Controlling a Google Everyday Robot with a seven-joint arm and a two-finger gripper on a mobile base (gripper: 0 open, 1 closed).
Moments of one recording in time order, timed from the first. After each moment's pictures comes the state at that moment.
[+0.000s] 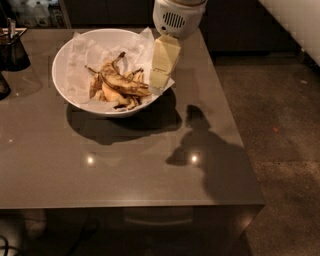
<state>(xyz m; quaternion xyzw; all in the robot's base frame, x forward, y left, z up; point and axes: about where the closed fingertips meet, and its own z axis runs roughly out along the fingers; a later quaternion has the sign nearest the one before) 0.568 -0.028 0.990 -0.59 0.79 -0.04 0.17</state>
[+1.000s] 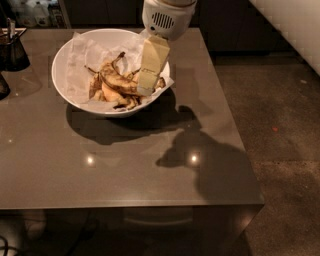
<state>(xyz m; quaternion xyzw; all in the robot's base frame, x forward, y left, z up) 0.565 -0.007 0.988 -0.60 0.78 -0.02 0.17</state>
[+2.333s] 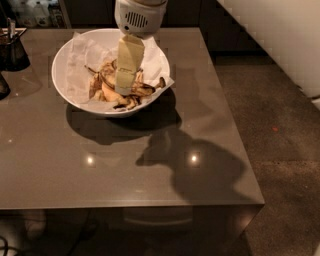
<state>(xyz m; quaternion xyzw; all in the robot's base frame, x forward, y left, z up) 0.571 0.049 0.989 -0.65 0.73 0.00 0.19</state>
